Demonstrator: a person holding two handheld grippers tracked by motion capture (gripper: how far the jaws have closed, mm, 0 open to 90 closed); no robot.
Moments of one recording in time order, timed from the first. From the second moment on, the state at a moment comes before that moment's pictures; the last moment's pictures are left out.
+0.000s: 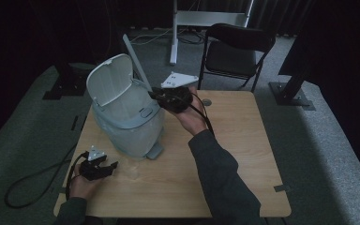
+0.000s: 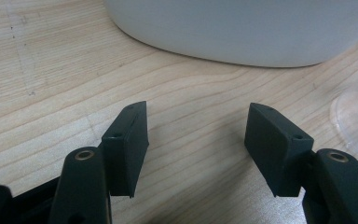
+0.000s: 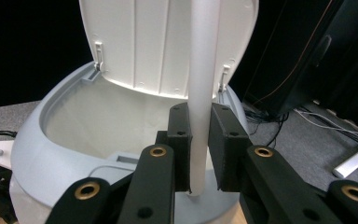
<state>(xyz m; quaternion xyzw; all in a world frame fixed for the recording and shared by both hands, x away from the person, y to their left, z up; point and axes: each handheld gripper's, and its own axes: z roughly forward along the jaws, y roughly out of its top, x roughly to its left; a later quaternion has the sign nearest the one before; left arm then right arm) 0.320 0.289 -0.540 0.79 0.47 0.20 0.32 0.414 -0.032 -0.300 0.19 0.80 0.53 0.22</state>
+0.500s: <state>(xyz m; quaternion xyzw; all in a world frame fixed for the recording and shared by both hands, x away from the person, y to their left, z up) 0.320 0.288 -0.540 0.79 0.47 0.20 0.33 0.419 -0.016 -0.299 0.19 0.80 0.53 0.22</state>
